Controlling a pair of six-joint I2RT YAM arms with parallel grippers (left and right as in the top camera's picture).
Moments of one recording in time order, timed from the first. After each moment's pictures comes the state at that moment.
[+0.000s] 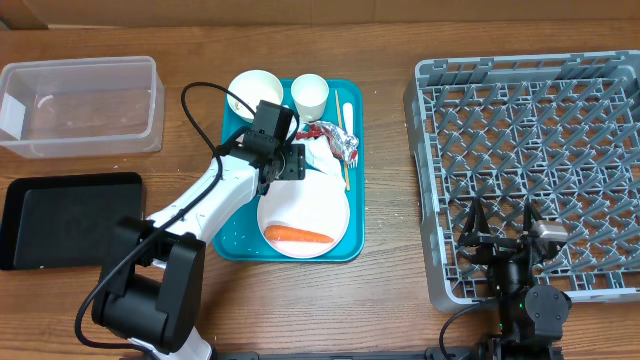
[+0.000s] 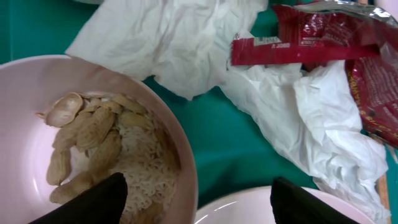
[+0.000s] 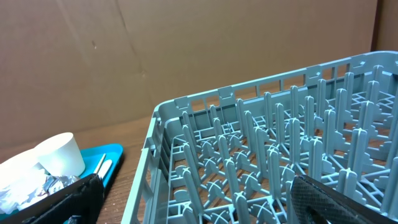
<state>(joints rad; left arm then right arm) -0.37 1.79 1.13 -0.44 -0.07 -0.34 -0.08 0.01 0.02 -0.03 -0.06 0.22</state>
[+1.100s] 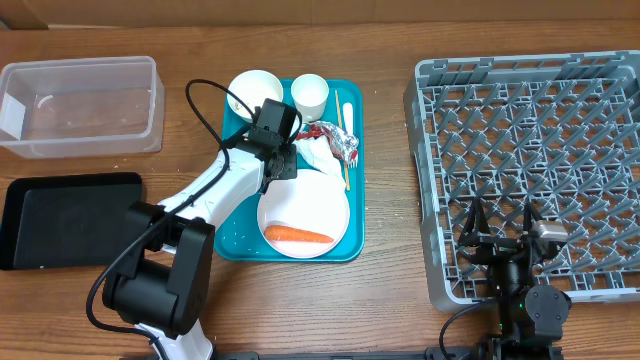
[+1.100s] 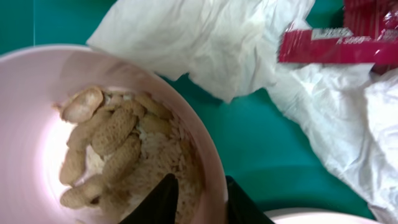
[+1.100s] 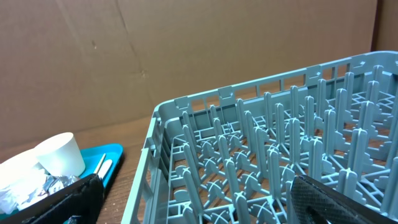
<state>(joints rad) -0.37 1.87 1.18 -0.48 -0.15 -0.37 -0.08 0.01 0.02 -0.03 -0.06 0.22</state>
